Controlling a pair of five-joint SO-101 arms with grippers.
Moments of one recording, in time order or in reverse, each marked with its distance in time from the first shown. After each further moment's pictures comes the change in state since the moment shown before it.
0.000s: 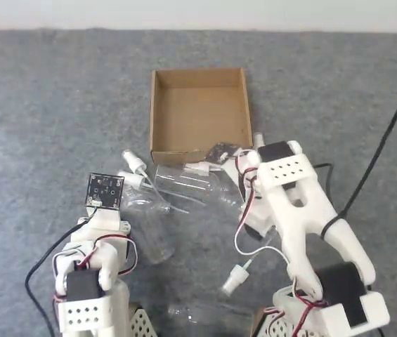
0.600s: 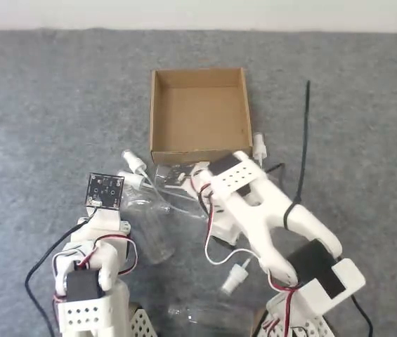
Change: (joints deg) left arm 0.0 0.0 0.0 0.0 0.0; right arm -15.2 12.0 -2.6 -6.9 -4.8
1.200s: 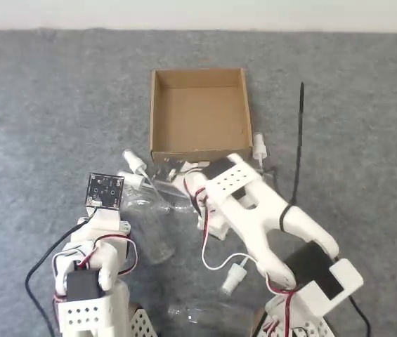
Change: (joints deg) left arm 0.0 0.0 0.0 0.0 0.0; right arm -2.5 0.0 0.0 -8.5 -0.6
